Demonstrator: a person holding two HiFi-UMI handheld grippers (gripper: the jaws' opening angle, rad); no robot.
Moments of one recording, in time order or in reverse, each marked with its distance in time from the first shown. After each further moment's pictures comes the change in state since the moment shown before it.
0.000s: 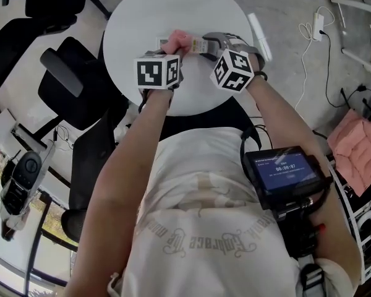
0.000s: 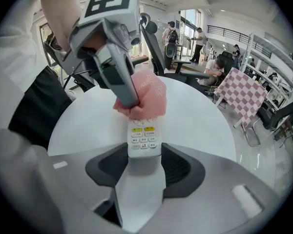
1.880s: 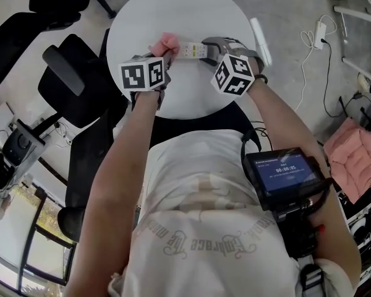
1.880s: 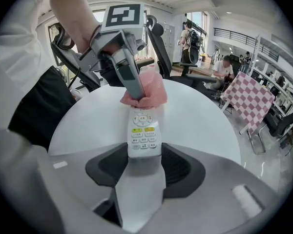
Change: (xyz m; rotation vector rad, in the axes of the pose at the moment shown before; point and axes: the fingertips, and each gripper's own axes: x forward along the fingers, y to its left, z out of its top) left arm -0.024 0.039 -0.002 -0.092 -0.069 -0.007; right arm 0.001 0.009 0.016 -0.066 -0.029 0.041
